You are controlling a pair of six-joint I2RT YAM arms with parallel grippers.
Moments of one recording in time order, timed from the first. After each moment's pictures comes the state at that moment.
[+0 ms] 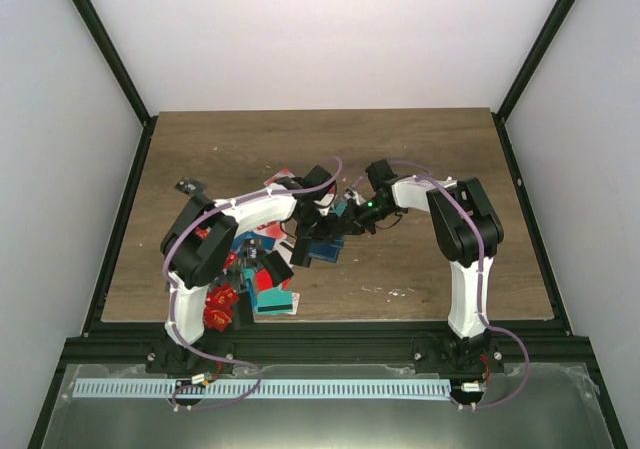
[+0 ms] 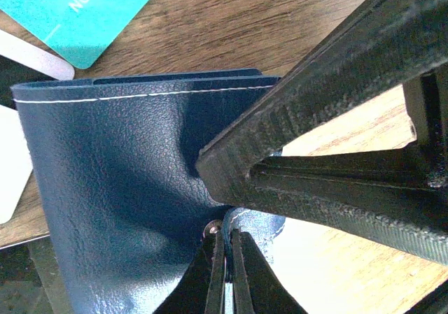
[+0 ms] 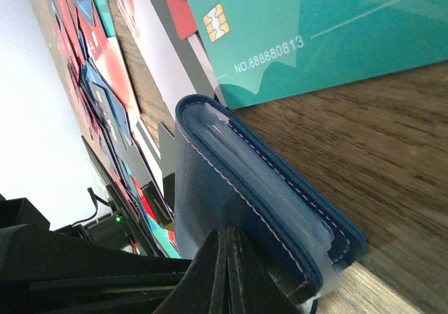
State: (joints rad) left arm -0.71 2.00 1.40 -0.68 0.33 -0.50; right arm 0.38 2.05 1.23 -0.50 -0.89 0.44
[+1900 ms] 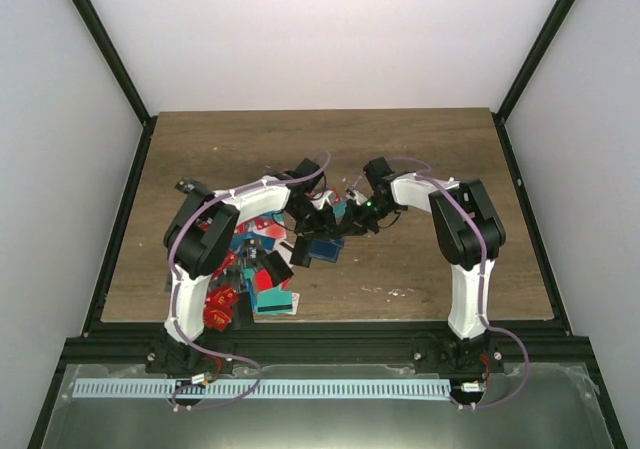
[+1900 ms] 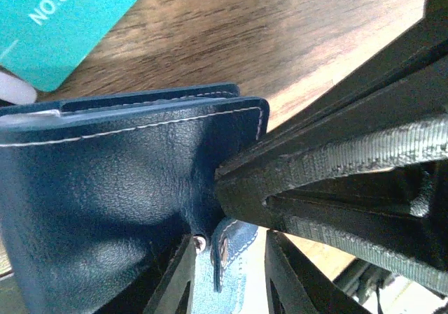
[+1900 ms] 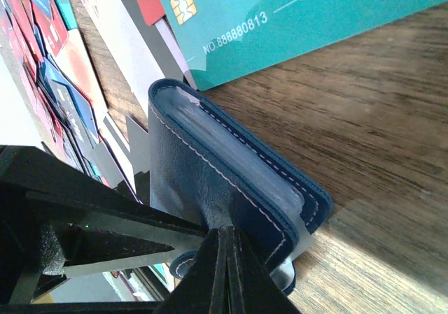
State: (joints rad) left arm -0.60 2.10 1.41 -0.67 0.61 -0.48; right arm 0.39 2.02 1.26 -0.62 -0.77 0.40
